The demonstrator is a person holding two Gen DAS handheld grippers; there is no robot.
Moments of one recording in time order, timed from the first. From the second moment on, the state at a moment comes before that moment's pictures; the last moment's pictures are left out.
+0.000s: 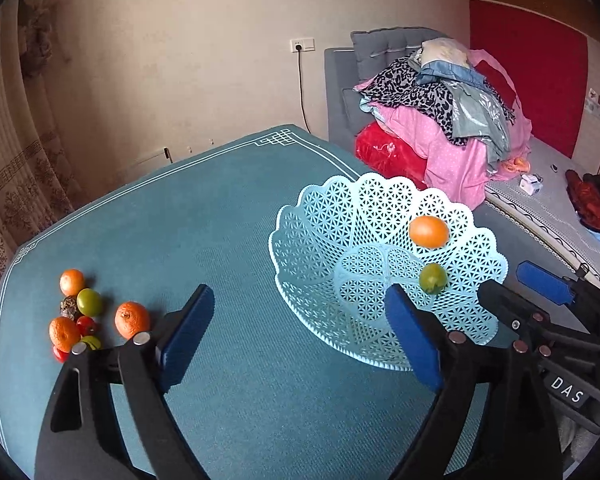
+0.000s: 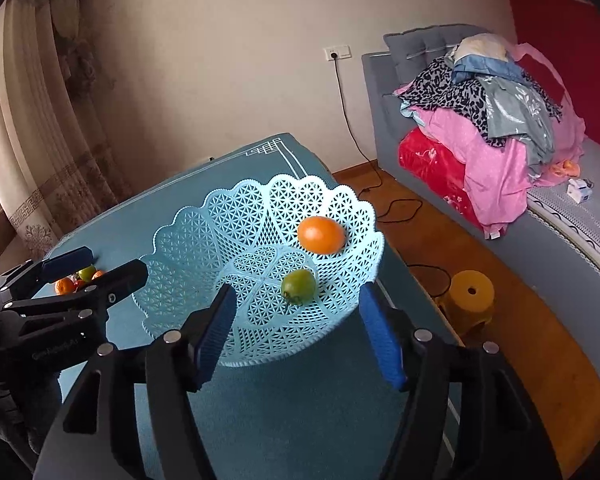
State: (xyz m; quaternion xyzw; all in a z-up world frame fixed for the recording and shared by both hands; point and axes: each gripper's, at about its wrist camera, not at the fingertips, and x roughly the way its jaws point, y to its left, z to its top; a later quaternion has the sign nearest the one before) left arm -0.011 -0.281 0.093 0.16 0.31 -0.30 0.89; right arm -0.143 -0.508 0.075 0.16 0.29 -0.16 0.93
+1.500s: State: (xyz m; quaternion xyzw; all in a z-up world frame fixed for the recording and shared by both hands) left arm 0.042 -0.101 0.077 0.10 0.33 -0.12 0.93; right arm -0.113 -0.389 0.094 0.11 0.30 -0.08 0.94
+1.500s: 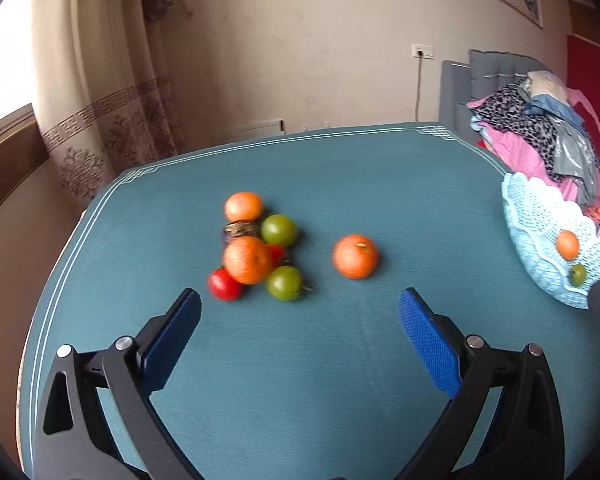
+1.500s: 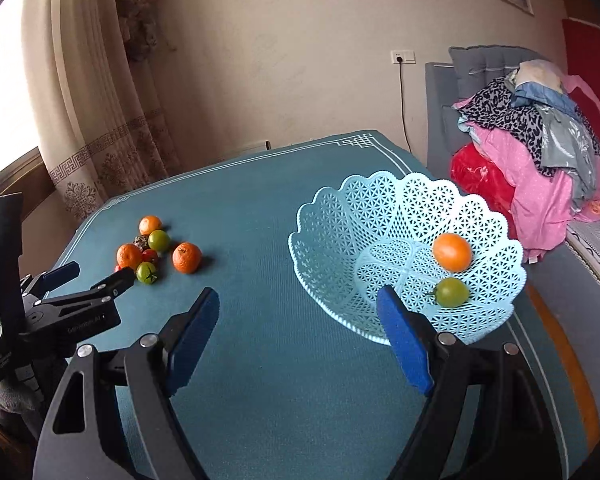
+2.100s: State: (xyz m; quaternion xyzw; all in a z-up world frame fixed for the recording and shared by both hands) left arm 0.115 -0.056 0.068 0.07 0.34 -0.10 0.93; right arm -0.081 -0.333 0.068 0.09 0.35 -0.01 0.93
